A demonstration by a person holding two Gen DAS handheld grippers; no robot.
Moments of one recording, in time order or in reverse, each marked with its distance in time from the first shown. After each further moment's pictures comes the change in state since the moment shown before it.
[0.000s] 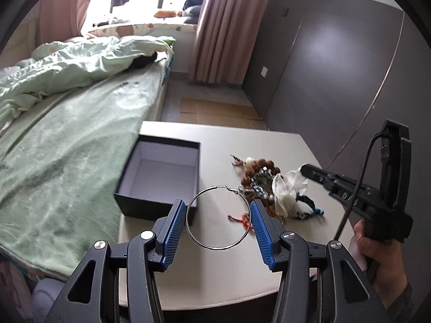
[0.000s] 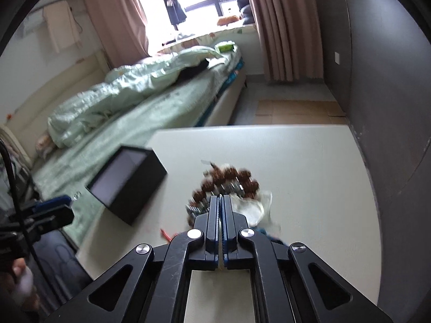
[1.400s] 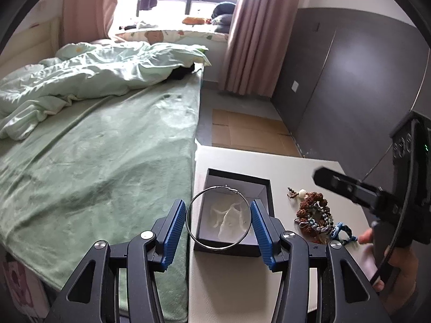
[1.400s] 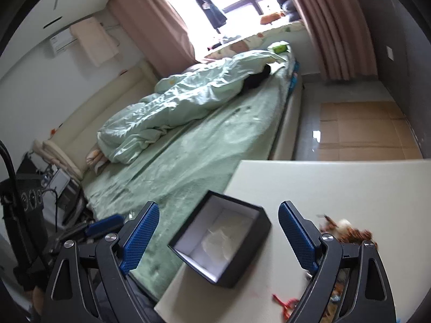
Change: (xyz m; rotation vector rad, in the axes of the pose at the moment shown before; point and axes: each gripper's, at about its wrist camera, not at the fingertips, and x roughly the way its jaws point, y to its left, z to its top) left arm -0.001 0.074 0.044 -0.050 -0.024 0.114; right arm 0.044 0.084 0.060 0.039 0.014 0.294
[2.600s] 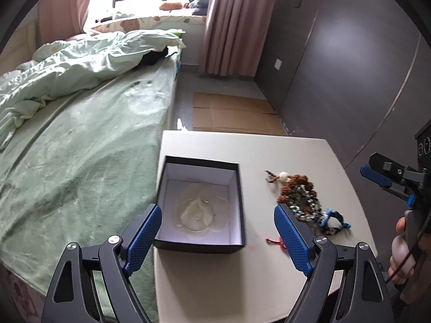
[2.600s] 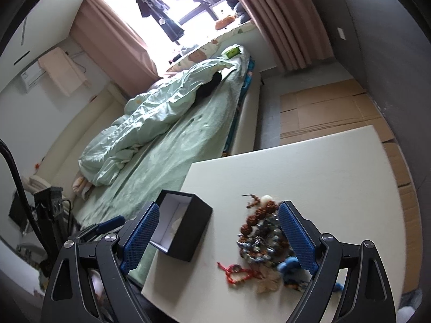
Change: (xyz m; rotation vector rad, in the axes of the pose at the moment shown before) left arm 0.029 -0.043 -0.003 0.075 0.087 -0.064; right arm -0.083 -0.073 -0.012 0.172 -0.045 -0.099
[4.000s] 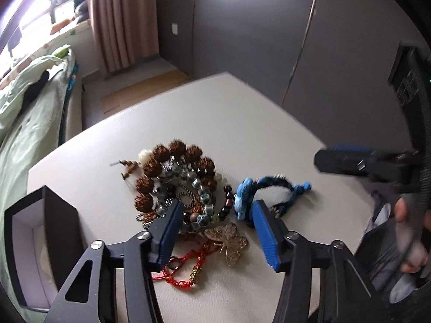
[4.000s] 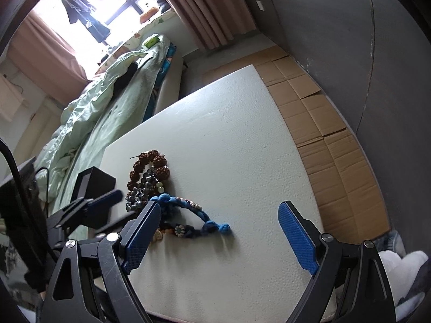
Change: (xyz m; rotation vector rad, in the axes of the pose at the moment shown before) left arm 0.108 -0.147 -0.035 0.456 0.160 -0.233; right arm -0.037 -0.105 -0.063 0.202 0.079 -0.305
